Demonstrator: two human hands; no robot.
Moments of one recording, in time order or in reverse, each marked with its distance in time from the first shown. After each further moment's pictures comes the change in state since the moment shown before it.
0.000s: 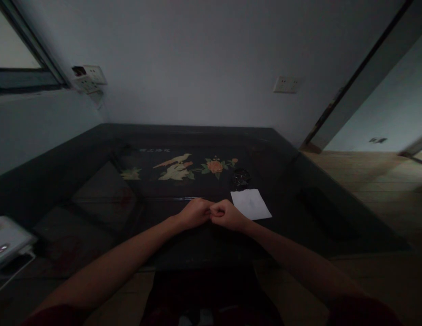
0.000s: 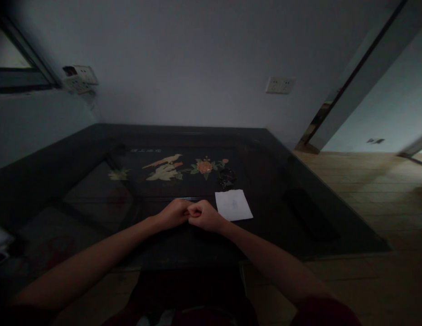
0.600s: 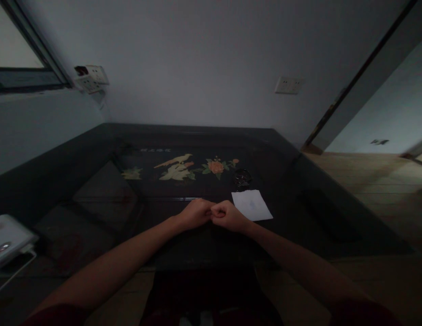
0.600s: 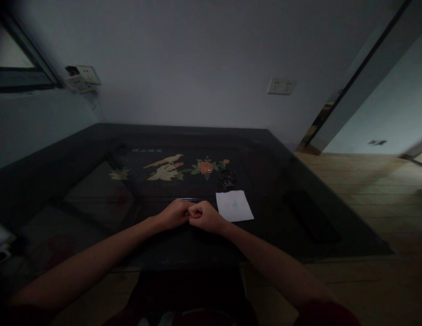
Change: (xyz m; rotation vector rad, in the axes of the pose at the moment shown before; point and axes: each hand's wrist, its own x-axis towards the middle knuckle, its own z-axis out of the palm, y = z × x) left_hand 0.001 -0.003 0.001 0.026 0.002 0.014; right_hand -0.002 -0.001 0.000 0.000 -0.006 -0.011
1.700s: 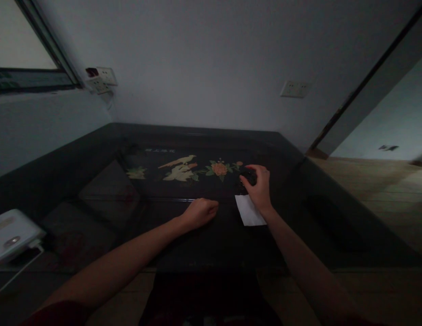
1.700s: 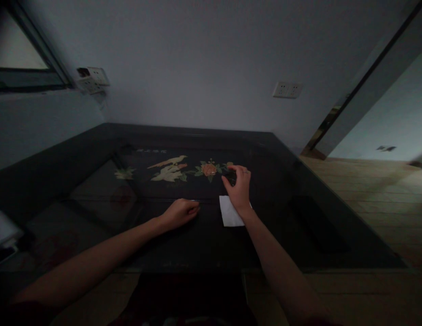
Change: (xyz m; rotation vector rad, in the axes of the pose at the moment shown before) left_hand 0.004 0.001 -0.002 0.070 0.041 -0.094; right_hand 0.016 0.012 -0.081 -0.632 0.889 -0.138
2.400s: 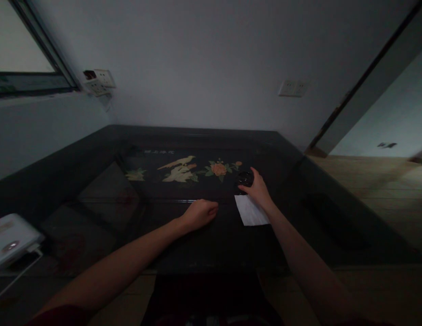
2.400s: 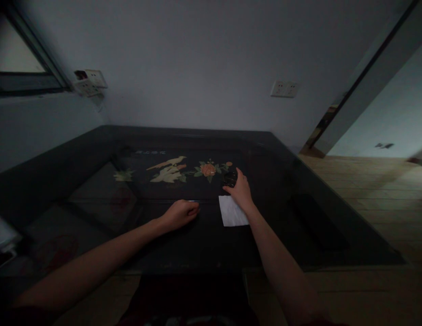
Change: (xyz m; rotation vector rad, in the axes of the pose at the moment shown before) left_hand 0.000 -0.001 0.002 0.028 -0.002 0.006; right_hand -0.007 0.068 0.022 -0.097 -0.196 0.245
